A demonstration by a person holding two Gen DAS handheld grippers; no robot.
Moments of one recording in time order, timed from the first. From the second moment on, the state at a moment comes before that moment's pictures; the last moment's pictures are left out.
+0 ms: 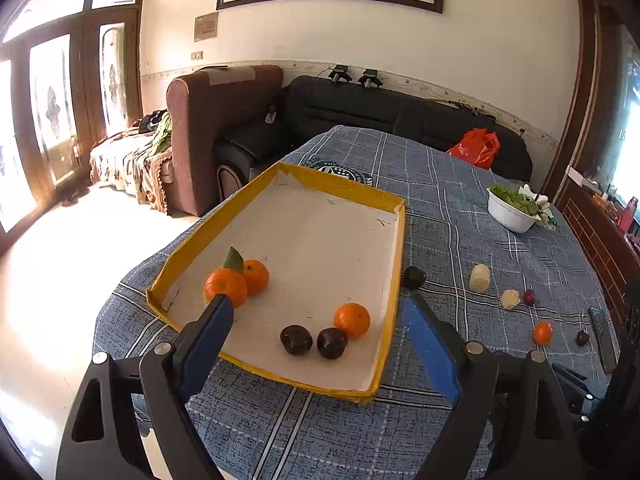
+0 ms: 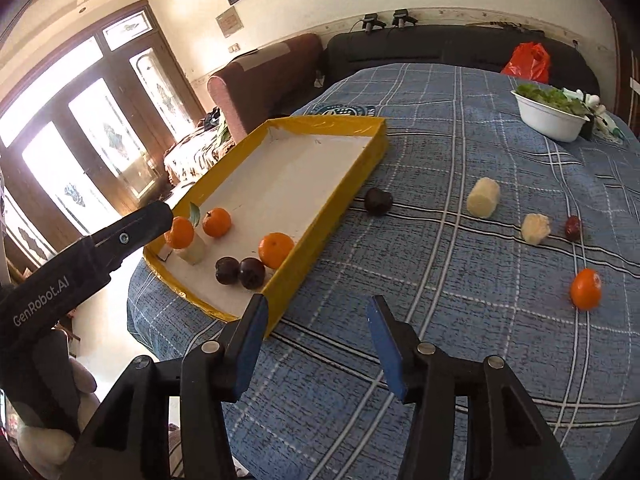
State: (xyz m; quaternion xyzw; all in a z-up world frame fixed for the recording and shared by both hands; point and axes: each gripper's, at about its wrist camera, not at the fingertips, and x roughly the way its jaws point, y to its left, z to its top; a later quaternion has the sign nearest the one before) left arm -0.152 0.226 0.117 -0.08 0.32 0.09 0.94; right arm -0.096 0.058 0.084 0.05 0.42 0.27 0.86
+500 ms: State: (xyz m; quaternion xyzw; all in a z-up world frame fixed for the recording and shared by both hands) left arm -0.159 0.181 0.121 -0.04 0.33 0.07 0.94; right arm -0.103 -0.011 0.085 0.09 0.41 0.23 0.88
